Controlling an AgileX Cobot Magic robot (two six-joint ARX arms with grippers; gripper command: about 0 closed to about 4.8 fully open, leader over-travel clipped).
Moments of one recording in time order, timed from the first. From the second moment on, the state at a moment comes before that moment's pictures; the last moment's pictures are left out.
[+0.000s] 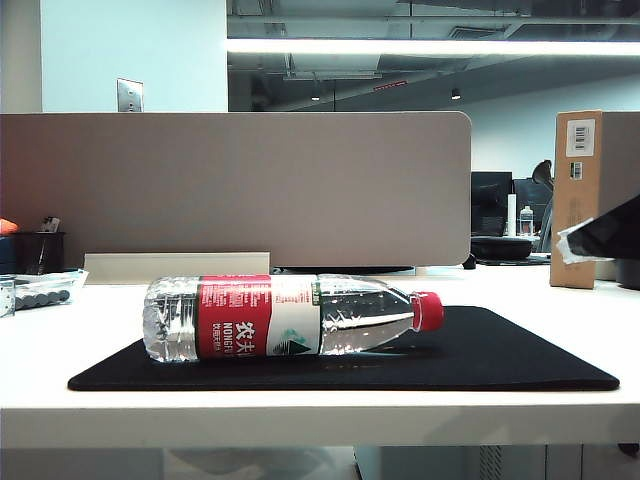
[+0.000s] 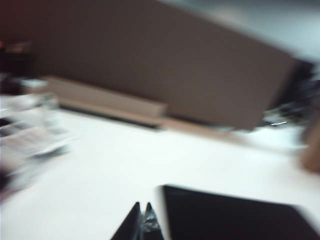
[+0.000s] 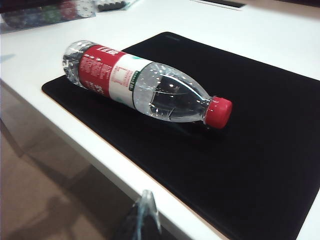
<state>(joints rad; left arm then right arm) 0.05 0.00 0.01 0.16 0.21 -0.30 0.73 0.19 0.01 -0.05 0.00 0.00</state>
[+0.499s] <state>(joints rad) -0.01 0.63 0.61 0.14 0.64 -0.26 0.76 0.19 0.01 -0.05 0.00 0.00</state>
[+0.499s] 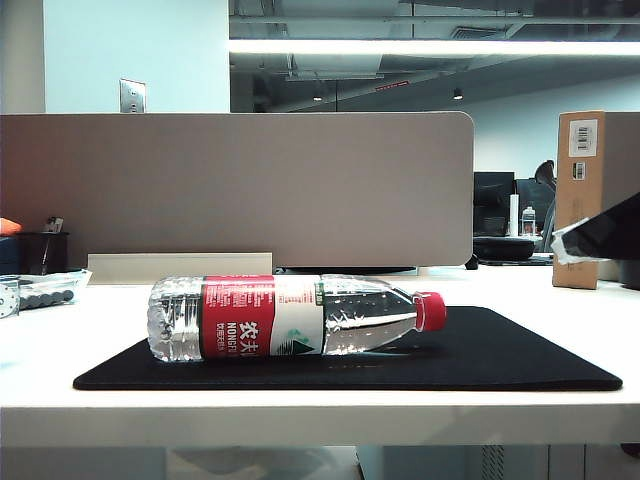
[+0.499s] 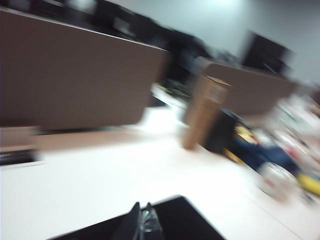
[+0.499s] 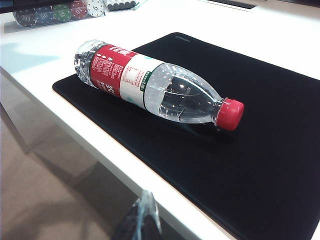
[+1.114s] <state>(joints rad) -0.64 1.61 1.49 -0.88 0.21 0.48 0.76 0.19 0.01 -0.05 0.00 0.00</state>
